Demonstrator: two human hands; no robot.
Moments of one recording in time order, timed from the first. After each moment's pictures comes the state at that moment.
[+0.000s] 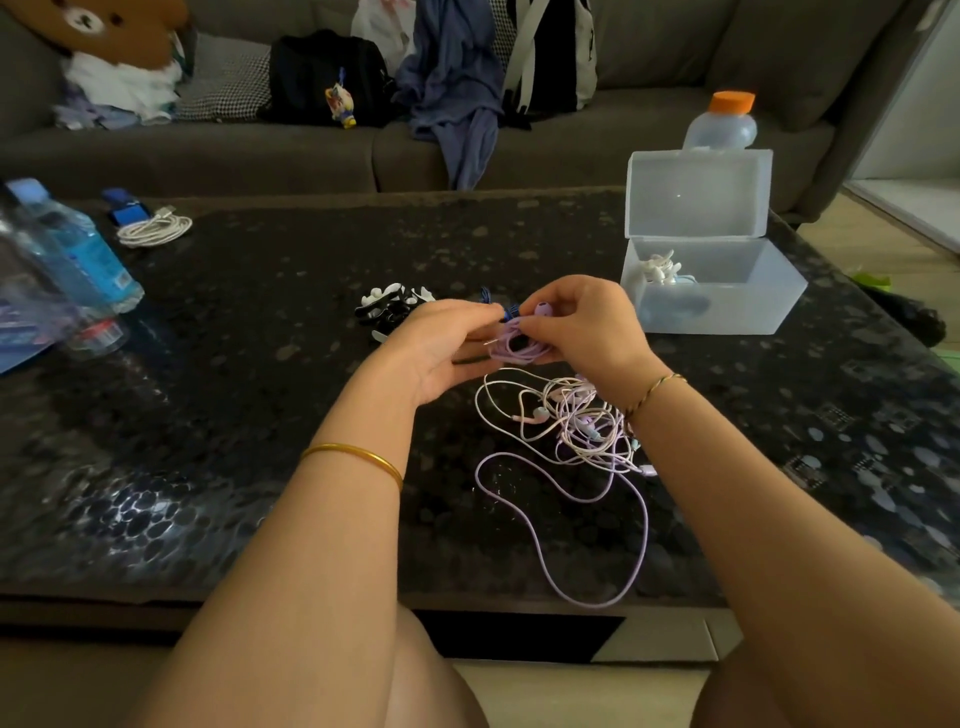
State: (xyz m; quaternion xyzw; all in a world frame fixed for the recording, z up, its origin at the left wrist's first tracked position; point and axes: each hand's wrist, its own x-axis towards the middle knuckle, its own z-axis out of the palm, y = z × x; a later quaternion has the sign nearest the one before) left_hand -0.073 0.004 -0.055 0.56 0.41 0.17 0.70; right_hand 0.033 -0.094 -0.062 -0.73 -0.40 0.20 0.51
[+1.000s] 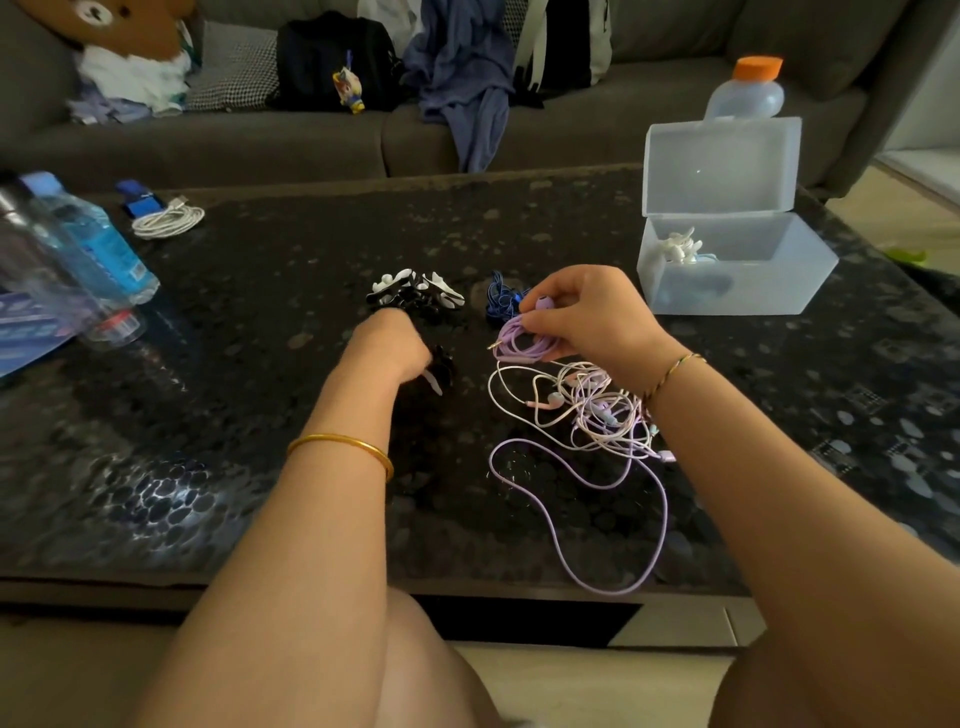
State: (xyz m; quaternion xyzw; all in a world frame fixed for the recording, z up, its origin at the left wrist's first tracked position) left_hand -0.104 0.043 -0.080 0.79 0.56 0.03 0.25; right_hand 0.031 -0.093 -0.061 -0.73 -0.42 0.26 0.48
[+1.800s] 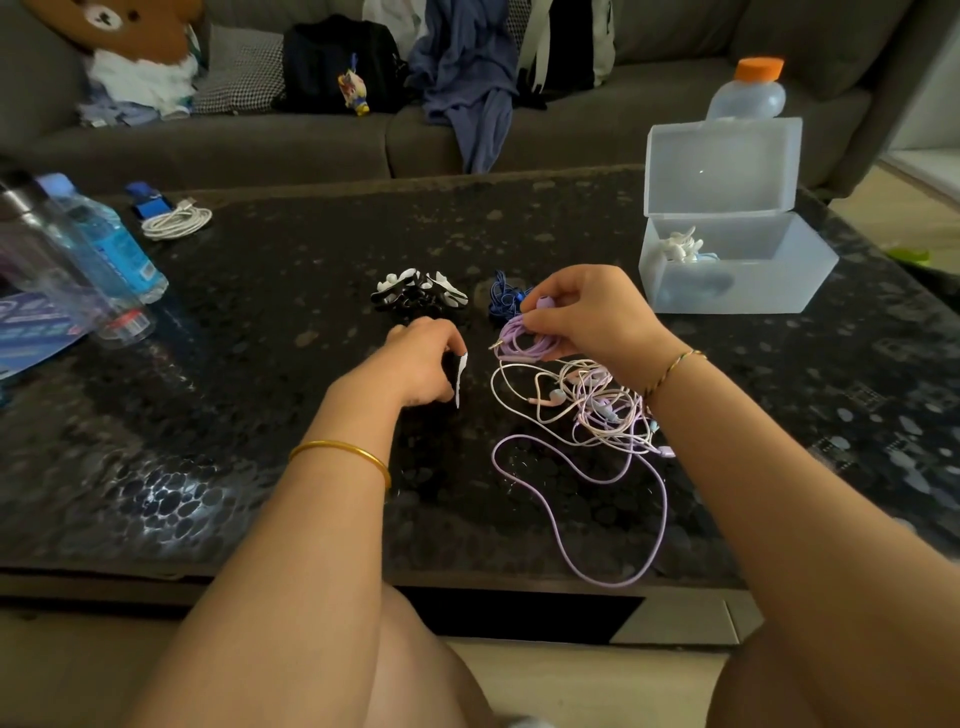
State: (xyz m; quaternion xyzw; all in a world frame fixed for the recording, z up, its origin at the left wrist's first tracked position) left_hand -0.112 0.026 -0.082 0.90 0.39 -0.03 0.20; right_hand 0.029 -0.095 -0.060 -0.73 -0.42 0.26 0.47
